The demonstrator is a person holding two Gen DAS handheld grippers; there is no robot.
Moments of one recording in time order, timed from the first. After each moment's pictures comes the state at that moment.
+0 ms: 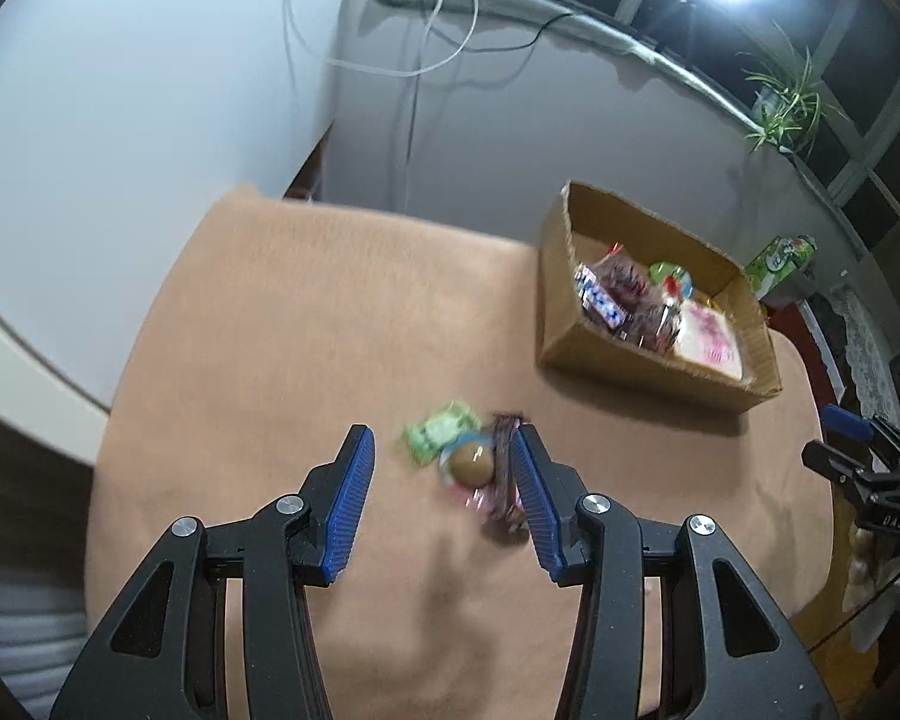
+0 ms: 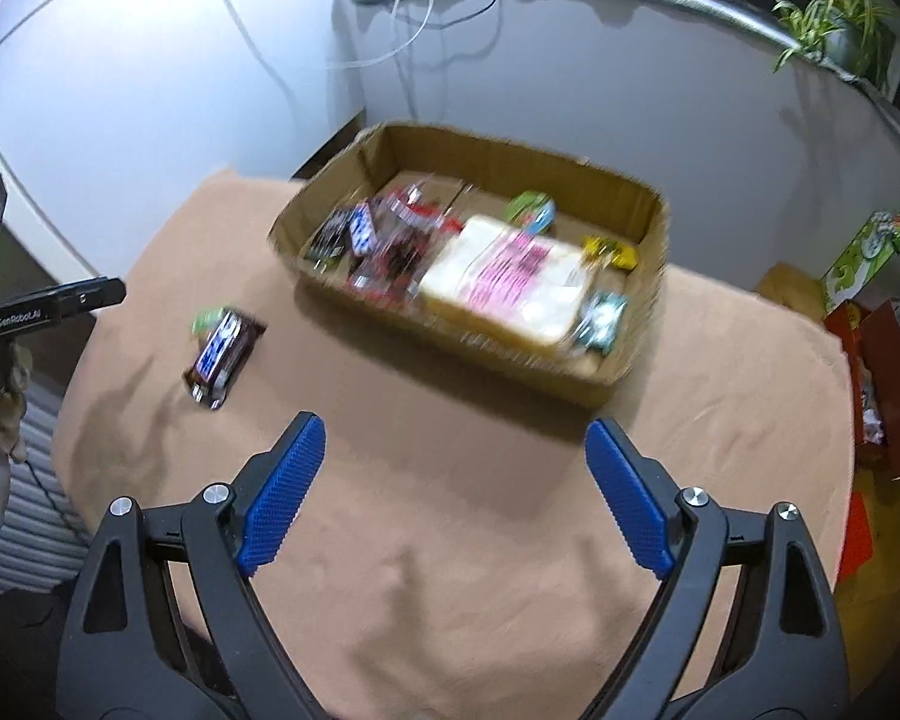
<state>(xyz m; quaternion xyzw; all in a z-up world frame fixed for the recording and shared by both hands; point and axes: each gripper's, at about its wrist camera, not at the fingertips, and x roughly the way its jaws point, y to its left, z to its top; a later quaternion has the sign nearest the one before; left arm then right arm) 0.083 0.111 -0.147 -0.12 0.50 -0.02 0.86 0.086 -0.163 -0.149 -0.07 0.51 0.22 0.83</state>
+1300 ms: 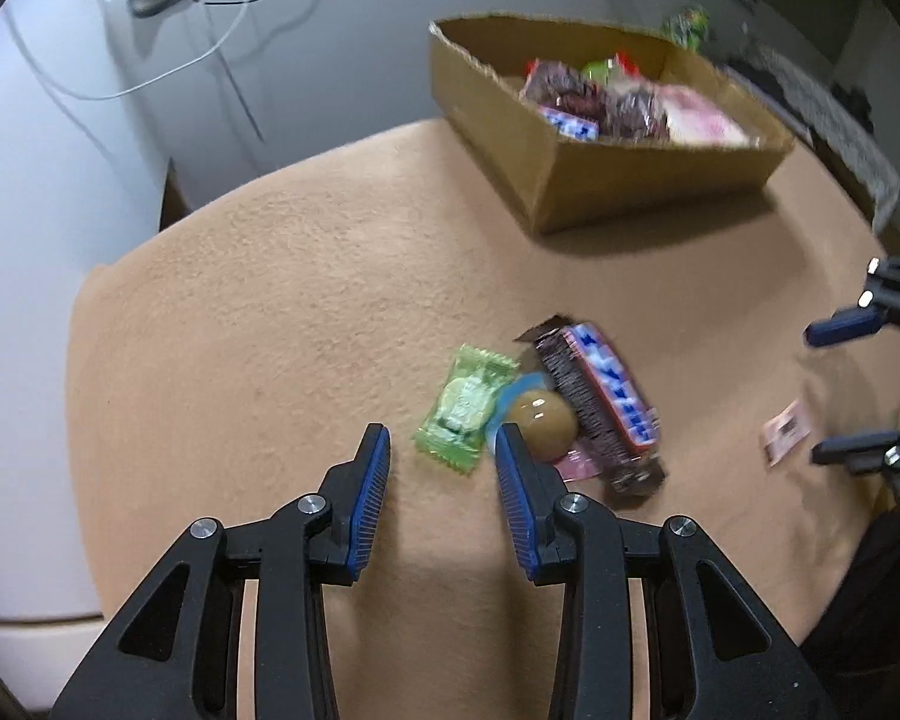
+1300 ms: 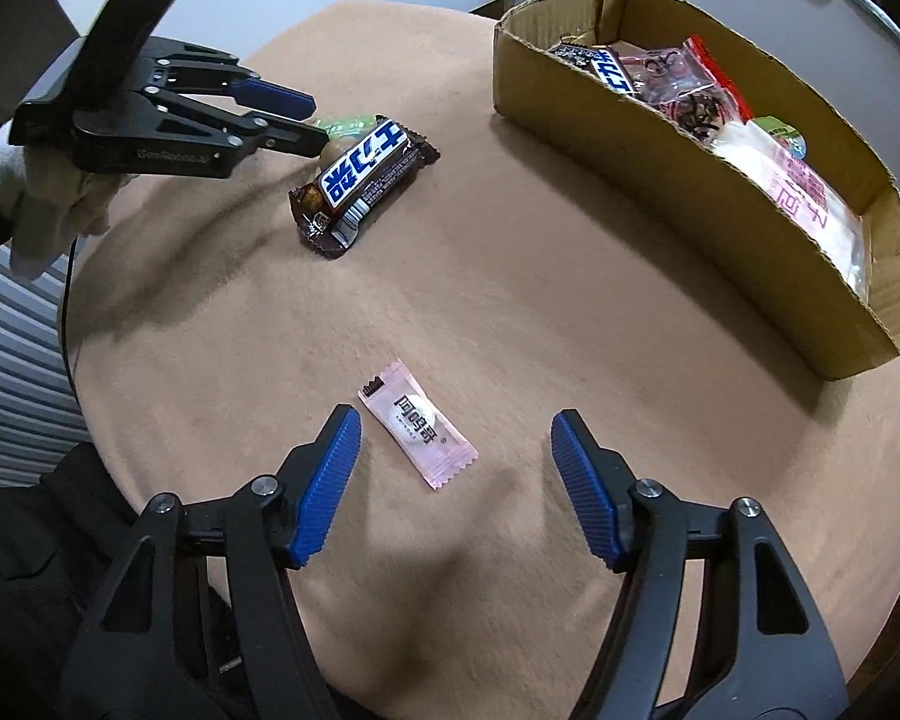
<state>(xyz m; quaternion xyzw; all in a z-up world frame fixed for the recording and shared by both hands) 0.123 0.092 -0.224 0.12 0.53 -0.19 0.82 0.042 -0.059 -0.220 -0.16 0.57 0.31 0.74</state>
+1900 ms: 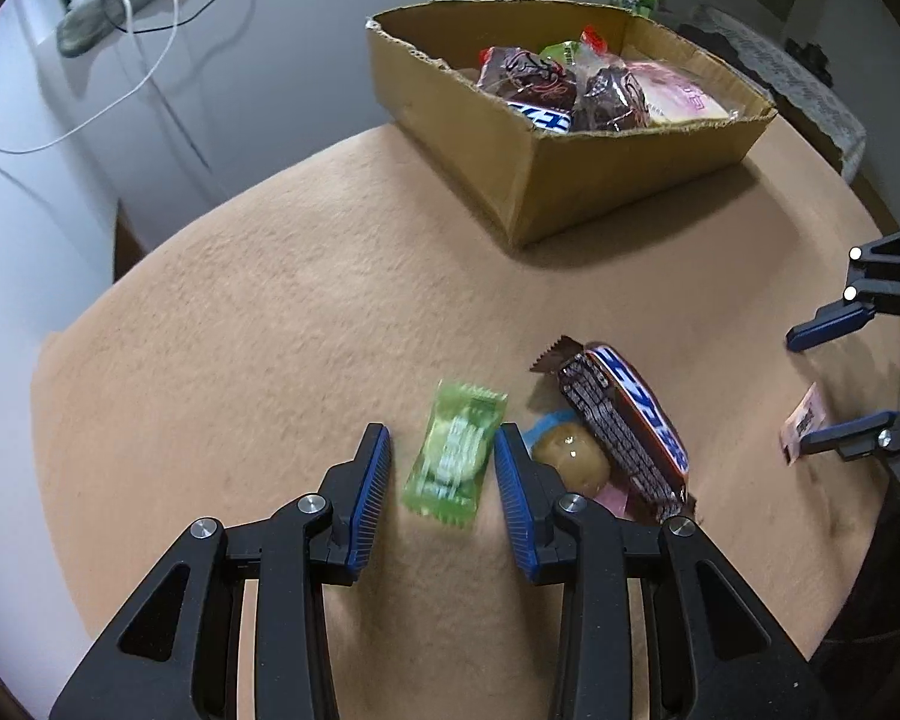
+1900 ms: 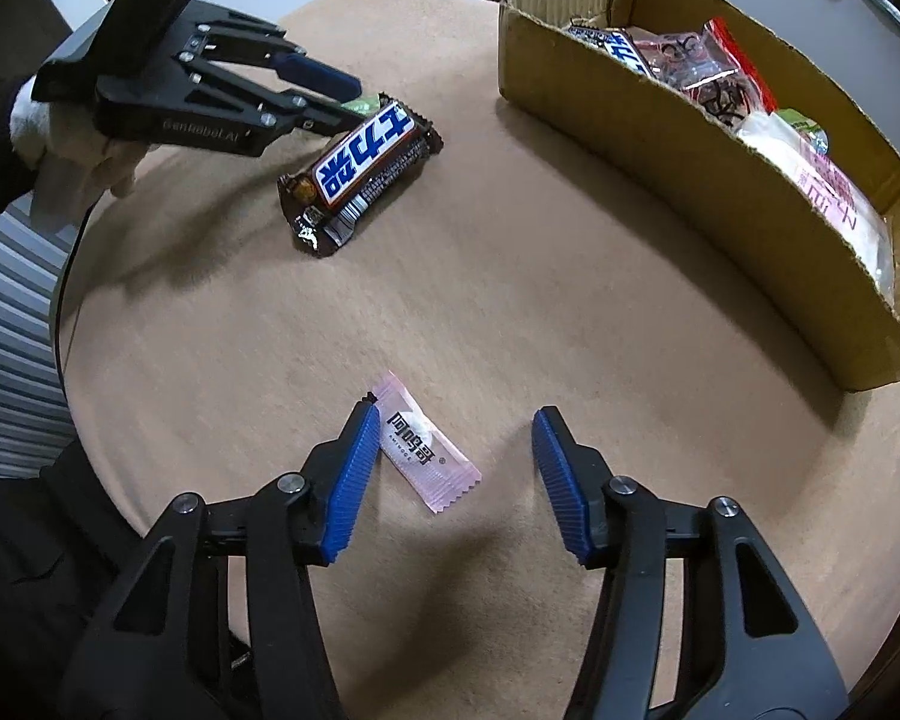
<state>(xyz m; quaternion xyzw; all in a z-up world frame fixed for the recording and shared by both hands) 0.142 0.079 -0.235 0.15 0.52 -0.25 0.80 0.045 -0.051 -0.233 -0.16 0.58 0.32 0.74</state>
